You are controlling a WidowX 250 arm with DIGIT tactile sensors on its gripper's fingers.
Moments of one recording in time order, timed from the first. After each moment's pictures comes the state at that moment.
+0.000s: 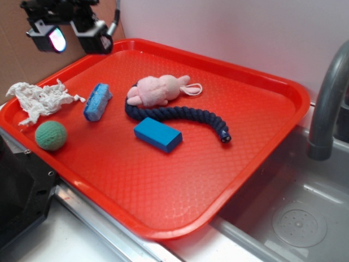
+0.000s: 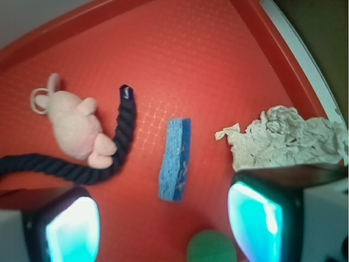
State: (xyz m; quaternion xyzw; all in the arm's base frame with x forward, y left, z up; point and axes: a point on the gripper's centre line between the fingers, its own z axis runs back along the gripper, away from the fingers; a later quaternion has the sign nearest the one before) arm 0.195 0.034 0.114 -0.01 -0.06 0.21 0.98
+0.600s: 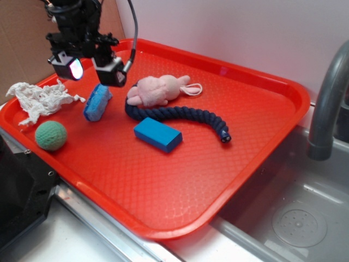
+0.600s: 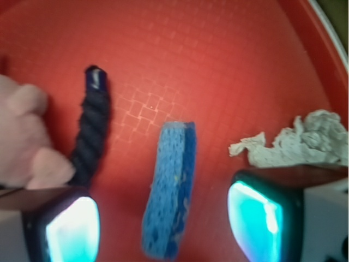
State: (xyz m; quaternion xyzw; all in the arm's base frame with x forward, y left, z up) arm 0.207 0.045 0.059 0.01 -0.03 0.20 0.98
